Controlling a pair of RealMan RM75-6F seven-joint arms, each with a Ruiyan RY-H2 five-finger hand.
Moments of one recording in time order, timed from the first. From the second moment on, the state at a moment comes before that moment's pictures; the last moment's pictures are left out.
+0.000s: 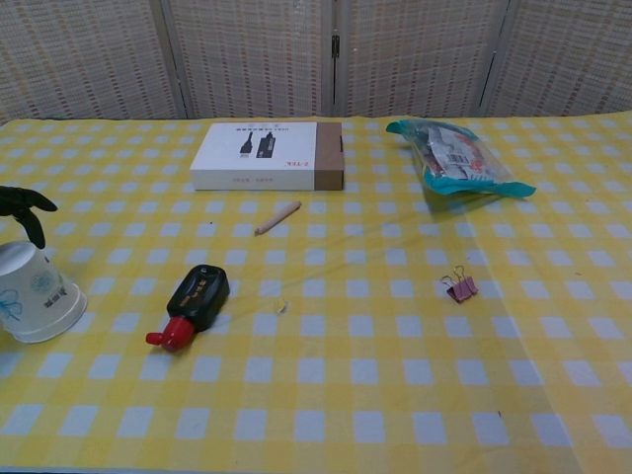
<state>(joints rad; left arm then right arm) -0.50 -1.05 0.00 -1.70 1.36 0.89 0.10 0.06 -1.07 0.09 -1.62 -1.51 1.53 -0.05</state>
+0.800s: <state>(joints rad) -0.49 -0.94 -0.04 -1.82 1.41 1.00 0.10 0.06 -1.07 0.09 -1.60 -1.51 1.54 -0.03</state>
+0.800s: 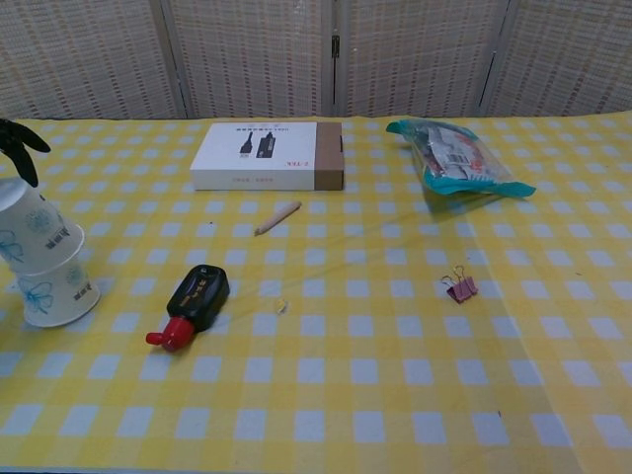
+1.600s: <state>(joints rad) -0.41 -0.91 -0.02 -1.79 1.30 1.06 0.17 0.06 -1.08 0.09 -1.60 -1.51 1.54 -0.03</state>
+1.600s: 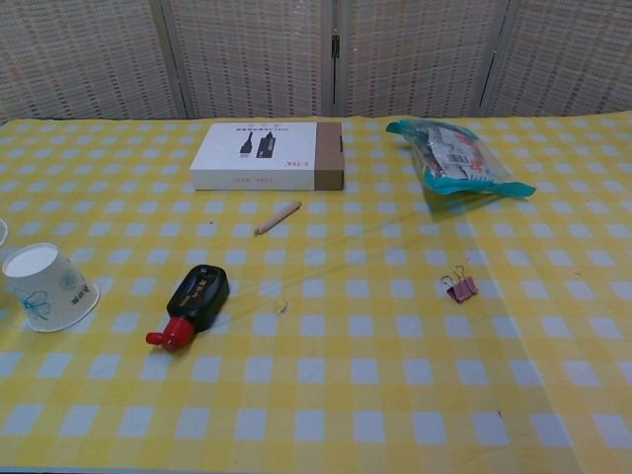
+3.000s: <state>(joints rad) -0.39 -1.11 -0.01 -1.62 1.29 1.08 0.17 0.05 -1.08 0.09 -1.60 -1.48 1.52 -0.03</state>
